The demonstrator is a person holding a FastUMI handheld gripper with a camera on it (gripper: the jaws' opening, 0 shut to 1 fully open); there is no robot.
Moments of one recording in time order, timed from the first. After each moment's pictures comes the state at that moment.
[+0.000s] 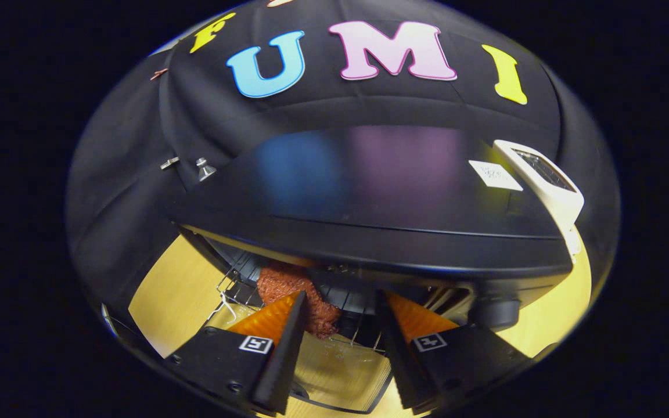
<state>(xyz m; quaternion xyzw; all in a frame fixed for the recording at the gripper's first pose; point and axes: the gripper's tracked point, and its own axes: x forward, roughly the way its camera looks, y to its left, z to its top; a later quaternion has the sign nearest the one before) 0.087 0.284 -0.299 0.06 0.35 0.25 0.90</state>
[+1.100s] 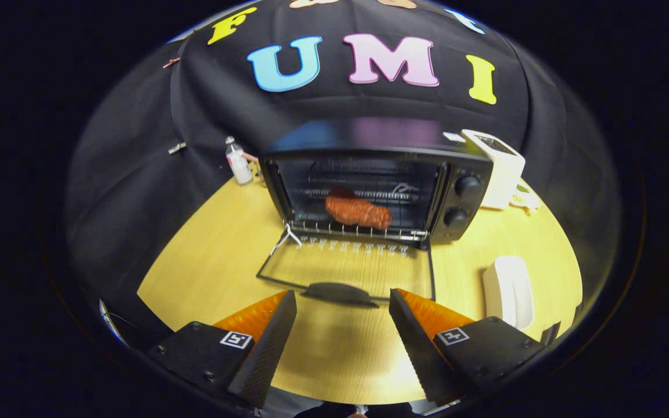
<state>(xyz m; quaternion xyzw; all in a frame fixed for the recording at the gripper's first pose) -0.101 0.312 -0.290 0.06 0.40 0.18 0.90</state>
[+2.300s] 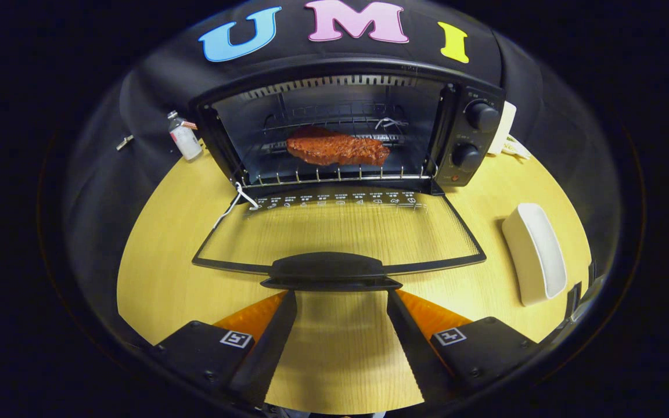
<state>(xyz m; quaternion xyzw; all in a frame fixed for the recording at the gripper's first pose) -0.087 0.327 -0.352 0.07 0.47 0.08 0.88</state>
